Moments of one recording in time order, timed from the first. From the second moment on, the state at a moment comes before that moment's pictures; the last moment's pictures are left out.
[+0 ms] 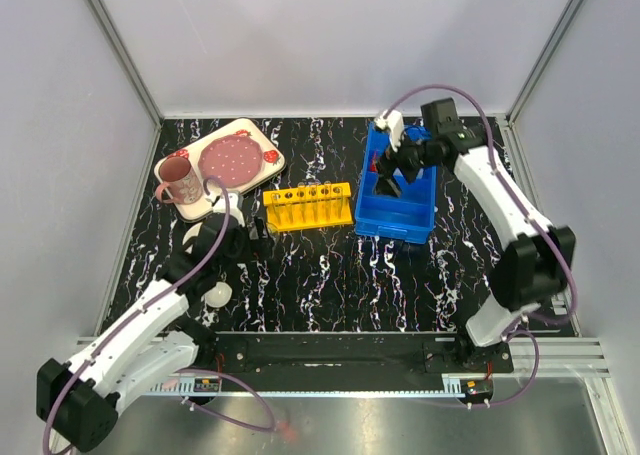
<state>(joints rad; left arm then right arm) -0.54 0.77 0.58 -0.44 -0.19 -0.49 0.27 1.73 1.64 -0.81 -0.59 -0.58</state>
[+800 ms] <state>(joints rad) -0.45 1.31 0.77 -0.39 -0.13 -0.34 -0.07 1.21 0.89 -0.69 -1.14 -0.50</state>
